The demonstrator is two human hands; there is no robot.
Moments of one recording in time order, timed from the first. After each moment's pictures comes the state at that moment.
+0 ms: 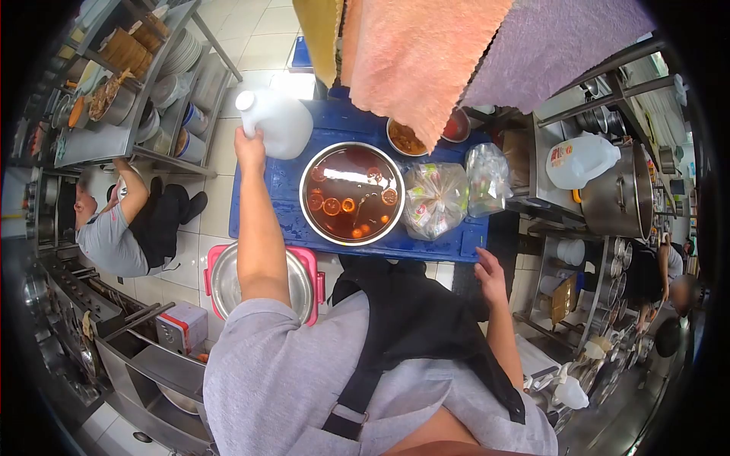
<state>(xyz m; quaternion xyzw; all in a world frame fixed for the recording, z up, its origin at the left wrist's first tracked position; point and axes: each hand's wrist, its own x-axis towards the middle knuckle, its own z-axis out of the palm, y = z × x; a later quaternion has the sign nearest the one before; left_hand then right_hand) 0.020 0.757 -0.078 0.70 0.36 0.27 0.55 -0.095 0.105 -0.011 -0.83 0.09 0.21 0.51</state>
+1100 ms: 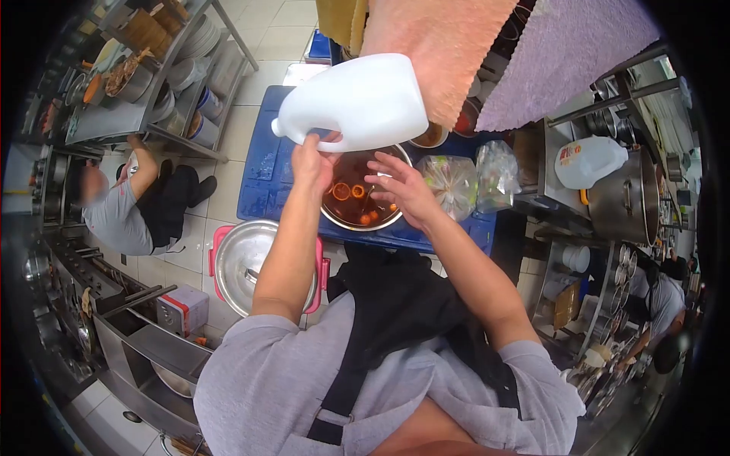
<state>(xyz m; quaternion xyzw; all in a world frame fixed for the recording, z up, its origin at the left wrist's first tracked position) -0.036 0.602 0.013 0.29 0.29 0.16 0.90 -0.020 0.386 0.052 -0.52 -0.06 0.42 0.74</state>
